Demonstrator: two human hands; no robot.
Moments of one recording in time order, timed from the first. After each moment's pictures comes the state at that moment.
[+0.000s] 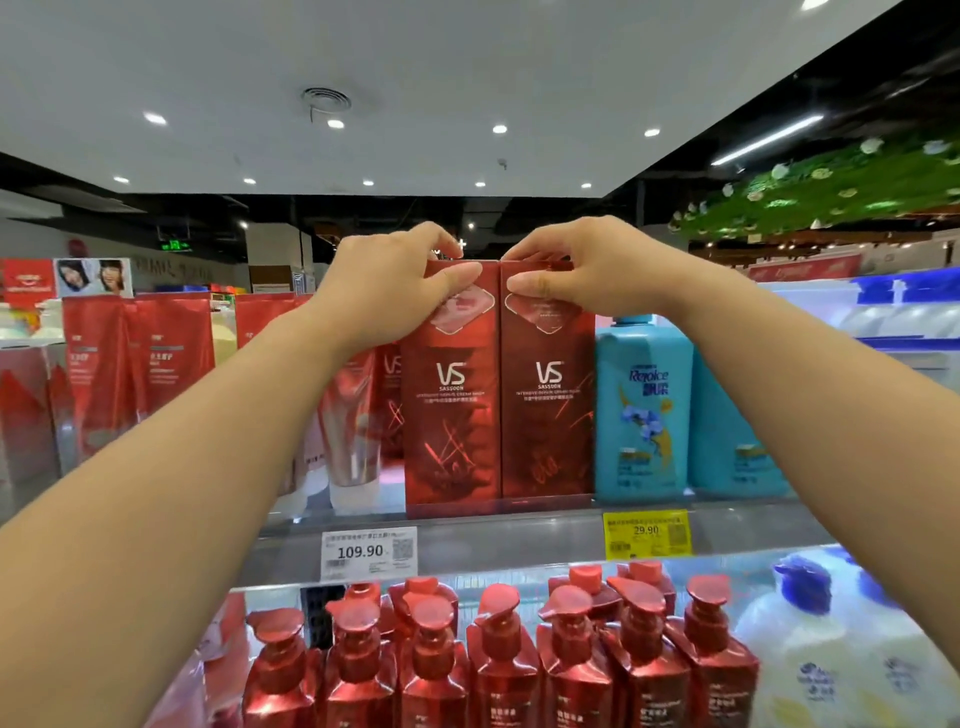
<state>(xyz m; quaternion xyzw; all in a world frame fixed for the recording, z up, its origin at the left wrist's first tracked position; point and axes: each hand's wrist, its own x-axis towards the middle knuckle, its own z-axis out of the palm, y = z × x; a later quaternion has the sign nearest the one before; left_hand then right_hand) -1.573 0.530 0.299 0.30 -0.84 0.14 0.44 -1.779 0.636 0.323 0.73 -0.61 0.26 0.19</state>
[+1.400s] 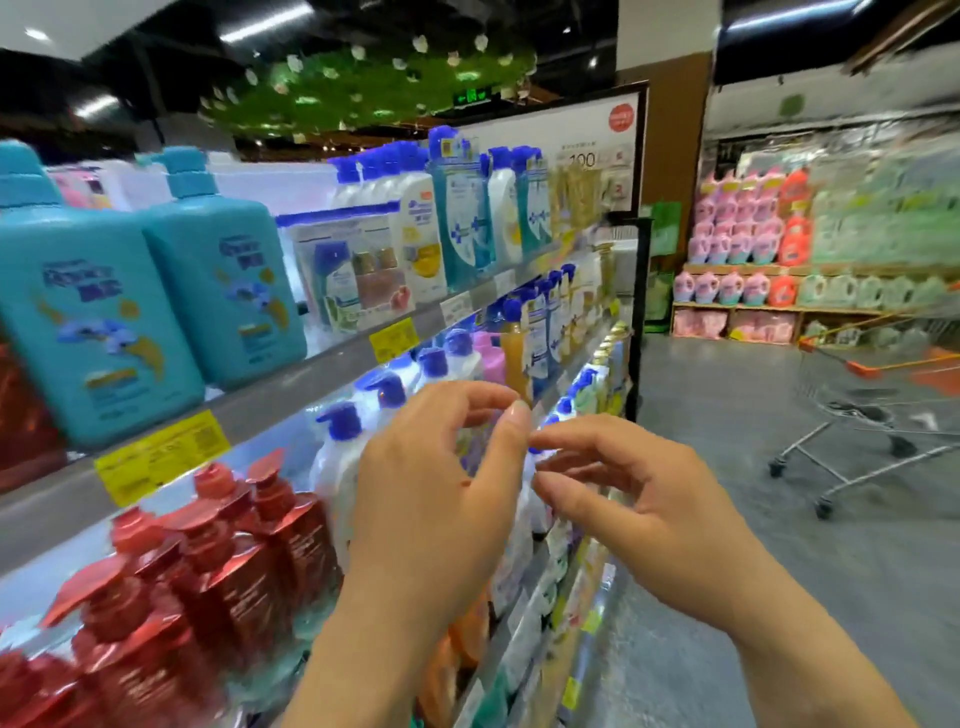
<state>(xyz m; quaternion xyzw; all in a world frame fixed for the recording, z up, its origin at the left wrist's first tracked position) -1.702 0.822 0.099 -0.10 -0.82 -0.42 0.38 -1.736 0.989 0.073 0.33 -0.77 0.53 0.14</state>
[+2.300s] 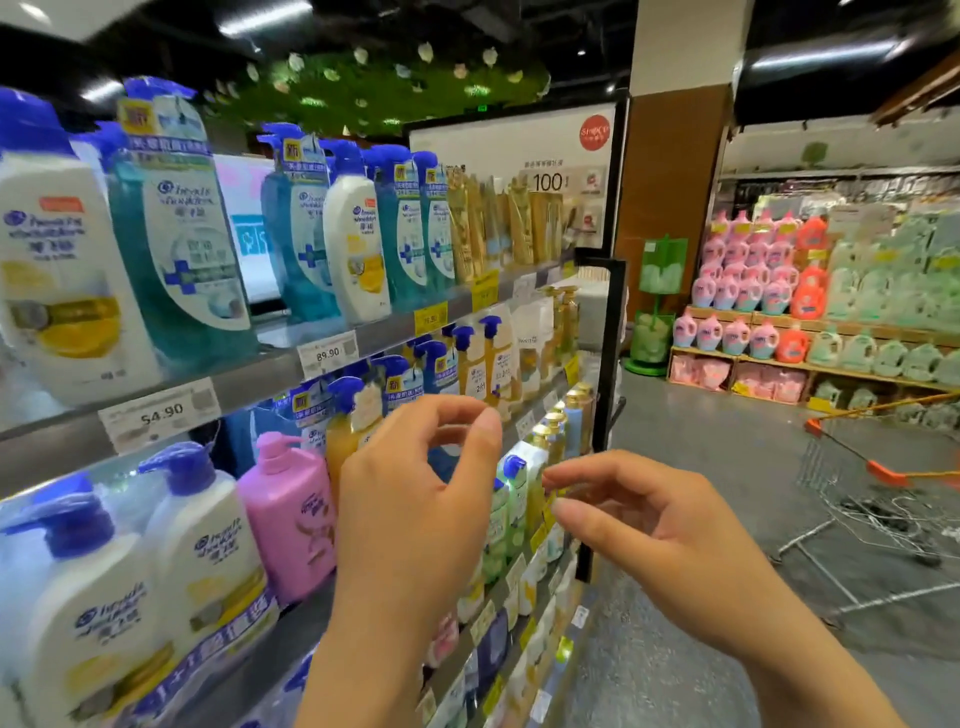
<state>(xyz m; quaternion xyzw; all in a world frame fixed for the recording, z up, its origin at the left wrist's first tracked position) -2.065 1.018 0.079 -0.03 -0.77 -0.47 0.42 -2.097 1.203 0.065 0.31 -0.77 0.56 0.07</state>
